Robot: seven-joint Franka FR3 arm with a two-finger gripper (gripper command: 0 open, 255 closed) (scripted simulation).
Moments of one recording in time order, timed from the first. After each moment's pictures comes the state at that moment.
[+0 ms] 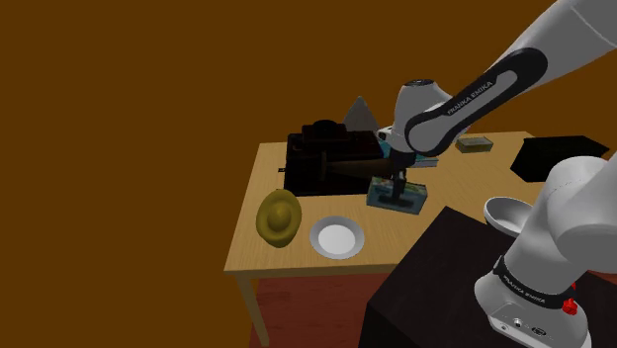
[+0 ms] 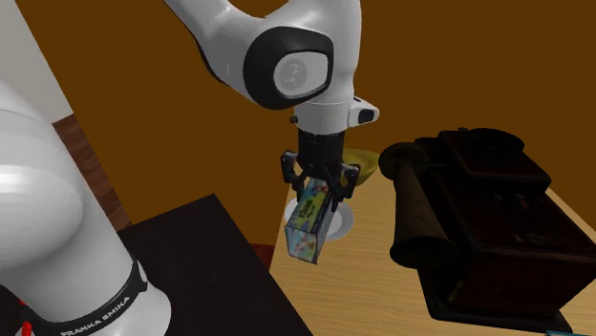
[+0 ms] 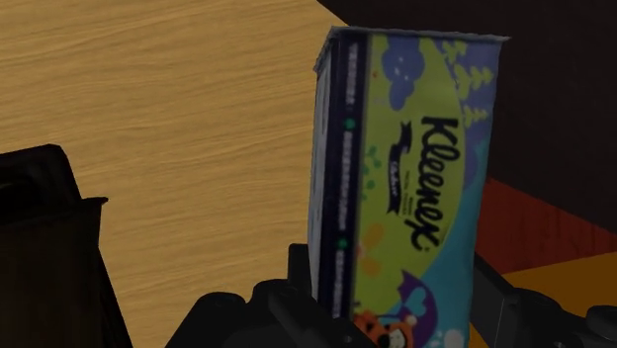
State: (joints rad) arm 0.18 -0.29 -0.35 -2.79 -0.16 2.51 -0.59
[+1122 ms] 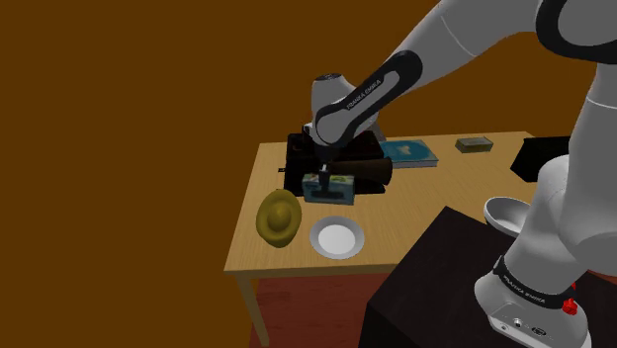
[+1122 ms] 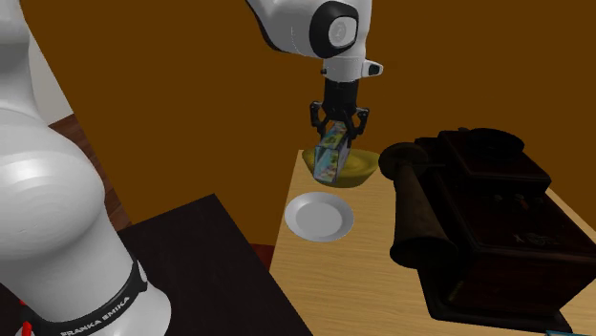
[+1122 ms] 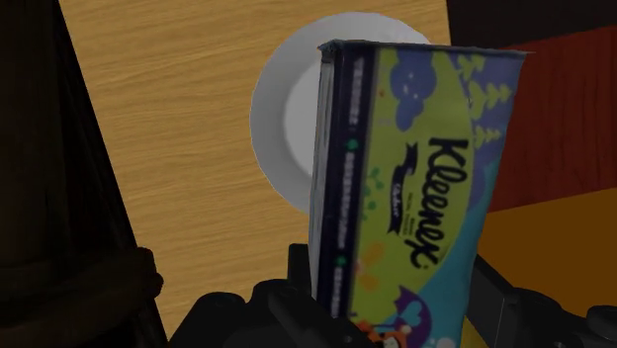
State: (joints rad) arm 0.36 0.18 -0.21 -2.20 0.06 2.38 -0.45
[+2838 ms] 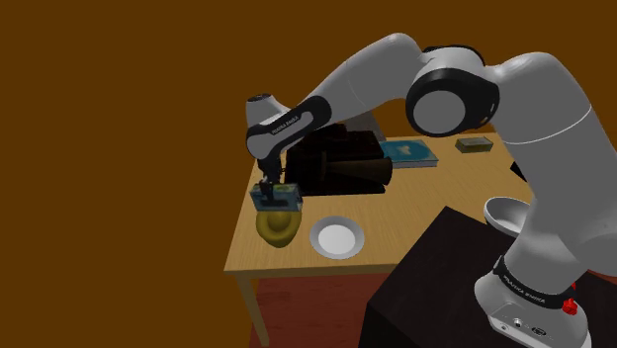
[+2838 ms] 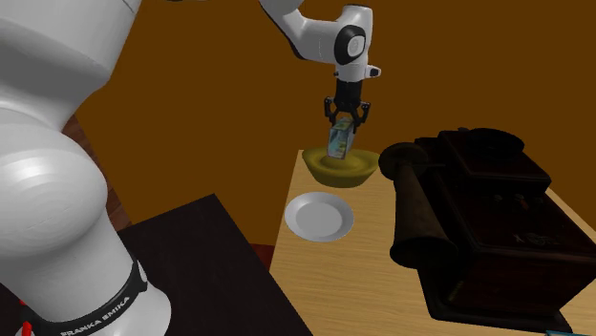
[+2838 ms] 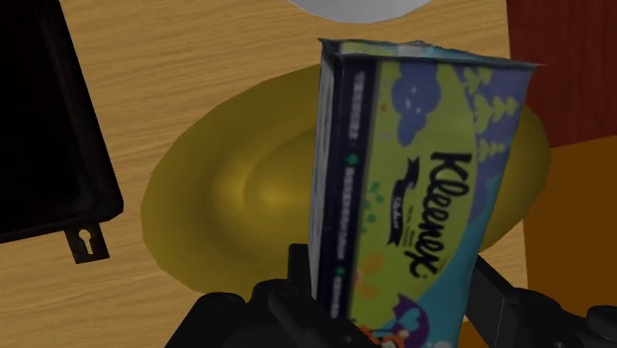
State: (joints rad) arm 0.39 0.74 -0.14 -1.46 0.12 2.19 -0.34
